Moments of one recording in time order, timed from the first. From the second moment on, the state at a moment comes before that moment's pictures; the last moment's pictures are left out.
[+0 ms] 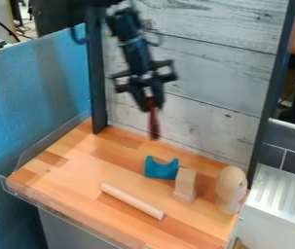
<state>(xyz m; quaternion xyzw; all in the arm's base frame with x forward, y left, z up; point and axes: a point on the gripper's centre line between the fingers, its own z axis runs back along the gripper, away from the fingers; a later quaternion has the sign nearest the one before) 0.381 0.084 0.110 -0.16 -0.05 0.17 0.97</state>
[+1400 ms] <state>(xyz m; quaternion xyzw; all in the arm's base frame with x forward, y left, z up) 0.387 0.024 0.069 -0.08 -0.02 0.08 0.99</state>
